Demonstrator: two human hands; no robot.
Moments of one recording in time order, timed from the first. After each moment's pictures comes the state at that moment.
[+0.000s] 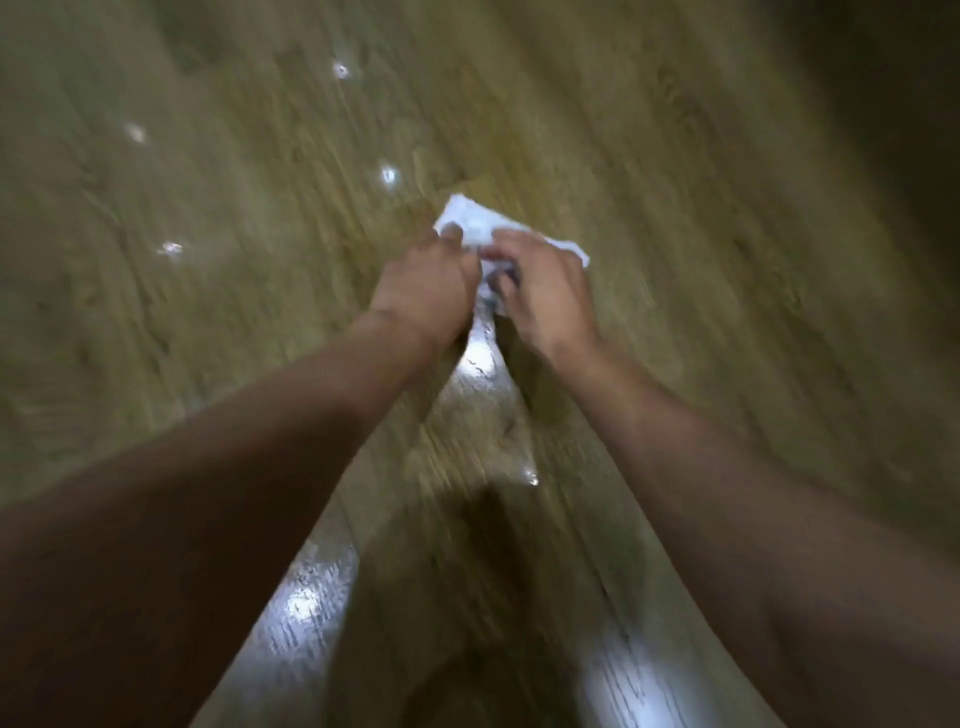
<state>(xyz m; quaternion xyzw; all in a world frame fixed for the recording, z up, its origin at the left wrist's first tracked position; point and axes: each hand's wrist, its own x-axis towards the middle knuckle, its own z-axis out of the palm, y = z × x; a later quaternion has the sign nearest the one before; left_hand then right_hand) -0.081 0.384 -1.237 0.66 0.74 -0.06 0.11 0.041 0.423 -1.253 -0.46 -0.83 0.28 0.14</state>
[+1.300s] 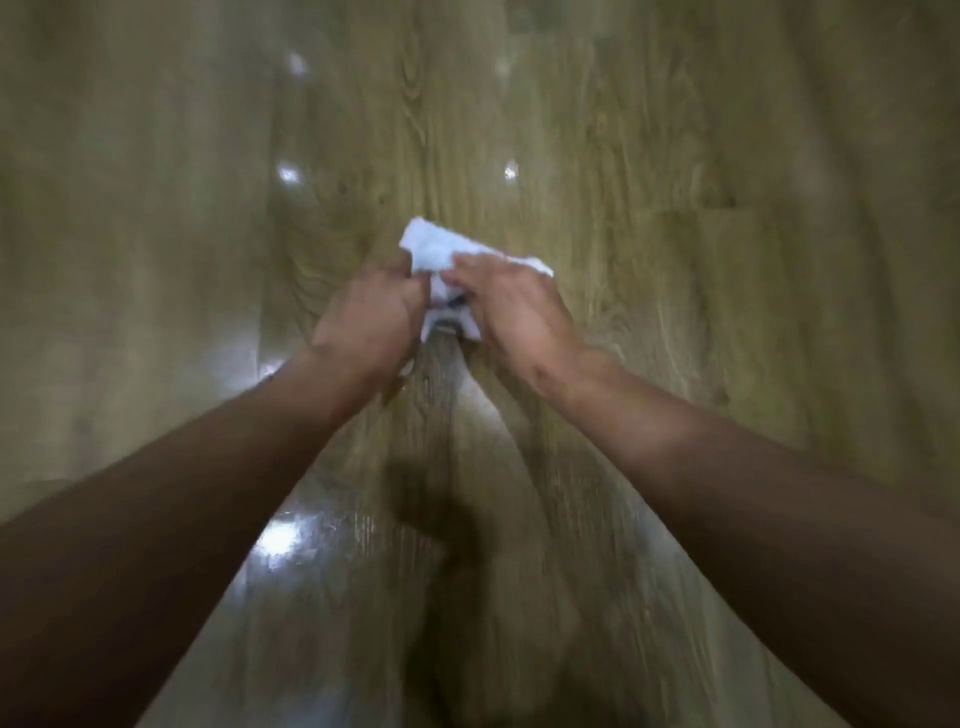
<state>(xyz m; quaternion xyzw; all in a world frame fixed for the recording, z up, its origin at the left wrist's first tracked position) -0.252 0.183 -1.249 0.52 0.84 0.02 0.13 -0.142 0.289 -1.261 -0.22 -0.92 0.31 0.05</state>
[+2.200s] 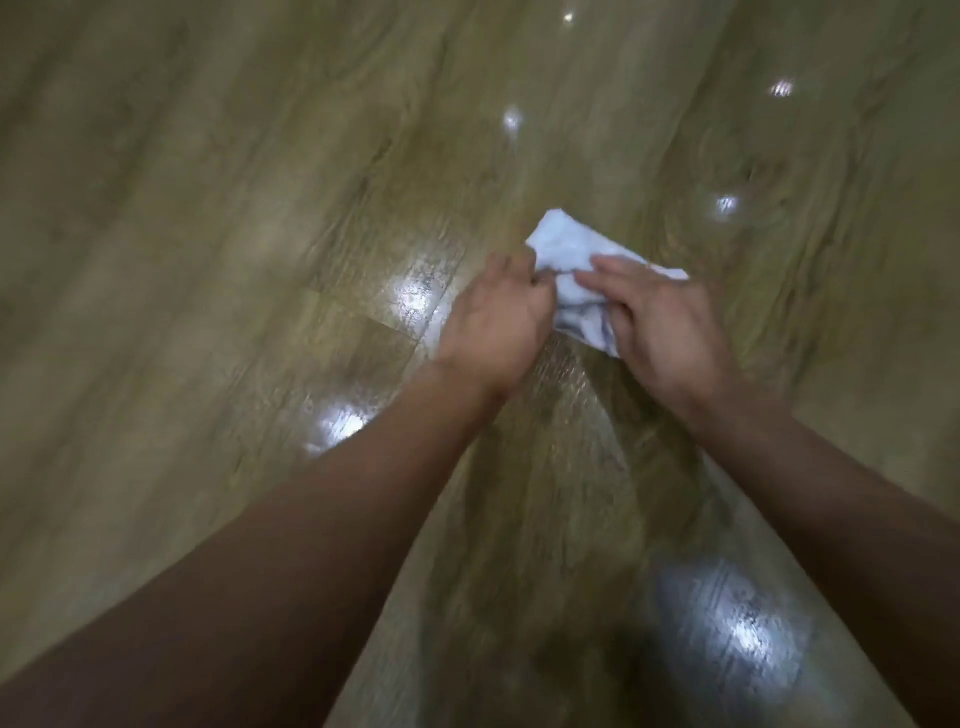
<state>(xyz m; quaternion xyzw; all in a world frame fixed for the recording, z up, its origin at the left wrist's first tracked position) -0.301 0.008 -1.244 0.28 0.95 0.08 0.09 -0.245 0.152 -1.251 -0.02 -0.96 0.26 -0.03</state>
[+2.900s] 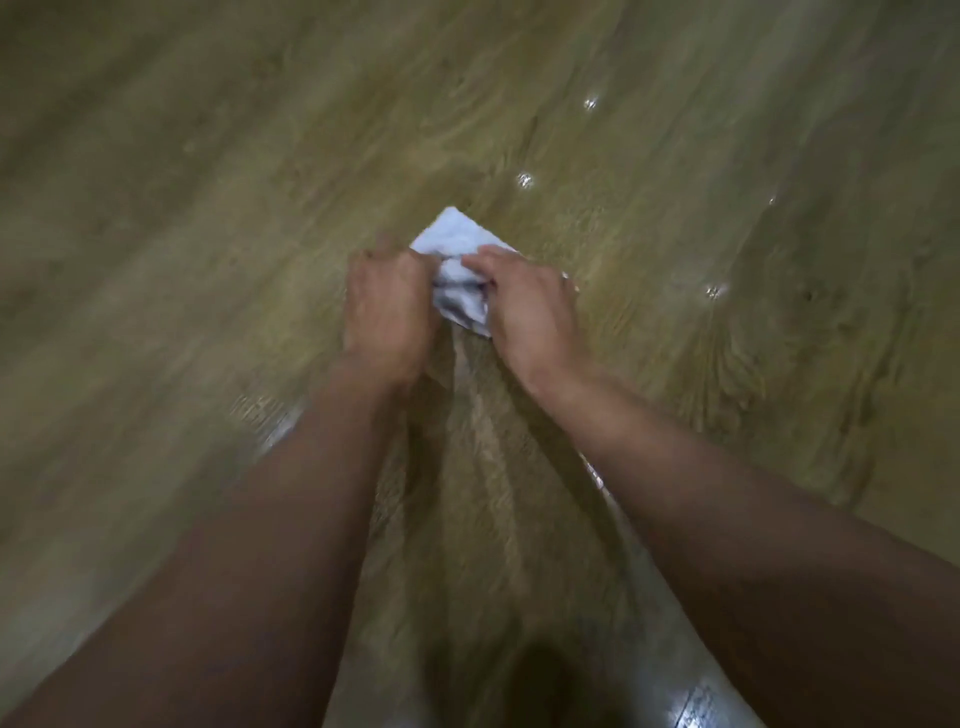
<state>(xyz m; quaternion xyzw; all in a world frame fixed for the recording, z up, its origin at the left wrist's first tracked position) -0.397 -0.101 -1.264 0.13 0.99 0.08 0.00 -0.373 0.028 -1.264 0.01 -0.95 0.30 -0.01</state>
